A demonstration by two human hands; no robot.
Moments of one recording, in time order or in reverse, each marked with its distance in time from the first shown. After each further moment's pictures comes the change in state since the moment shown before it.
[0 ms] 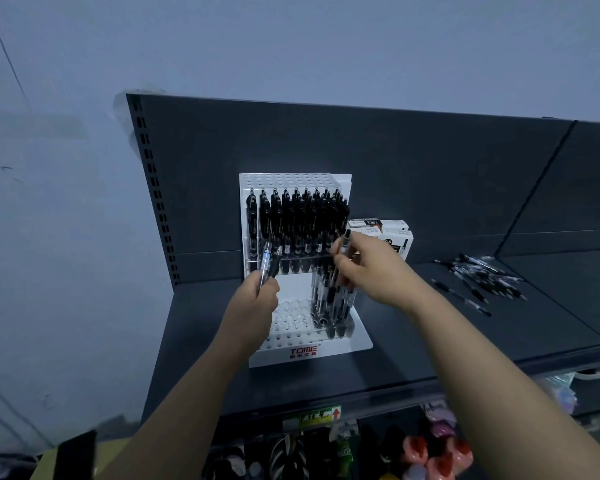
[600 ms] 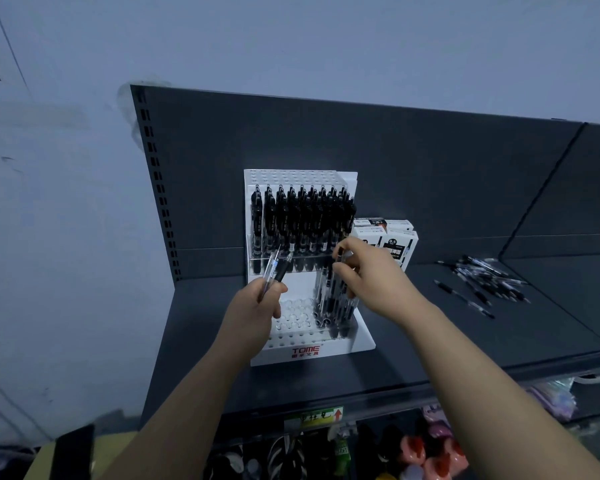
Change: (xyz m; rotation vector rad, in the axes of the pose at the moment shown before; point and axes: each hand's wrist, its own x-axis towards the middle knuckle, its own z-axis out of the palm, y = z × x) left_hand 0.000 -0.007 -0.003 0.095 0.036 0.016; right_hand 0.003 0.013 0.017 -0.148 0.024 -0.058
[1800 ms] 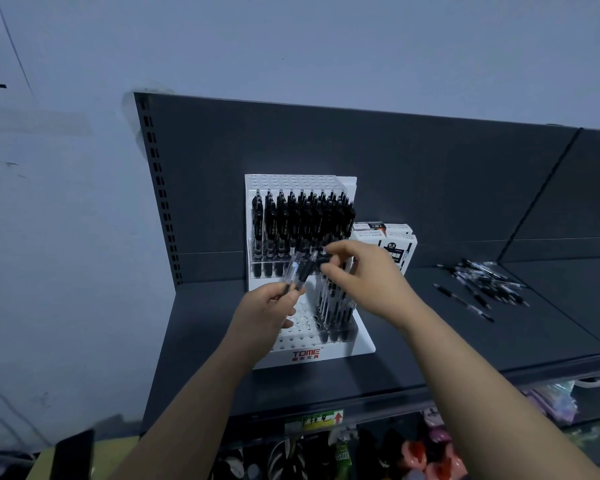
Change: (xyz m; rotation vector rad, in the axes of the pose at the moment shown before) left_hand -0.004 0.011 0.007 -0.156 -0.087 0.014; right_hand -0.005 -0.022 -0.004 0.112 0.090 0.018
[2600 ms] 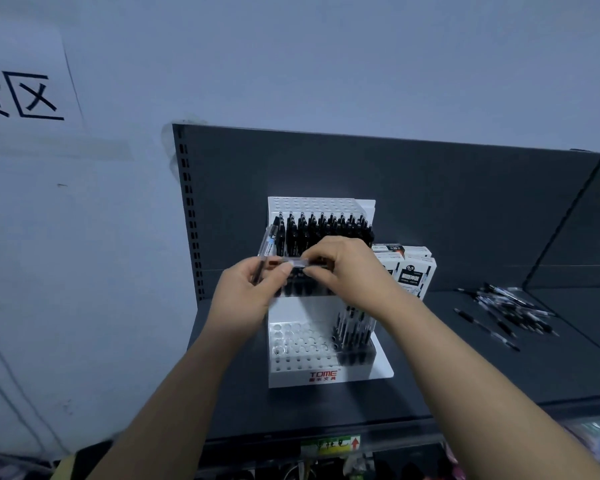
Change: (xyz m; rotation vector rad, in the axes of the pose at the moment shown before) left_hand -0.002 0.052 -0.043 -0.005 0.212 0.197; right_hand 0.037 -0.042 0.010 -0.198 -0.048 -0.388
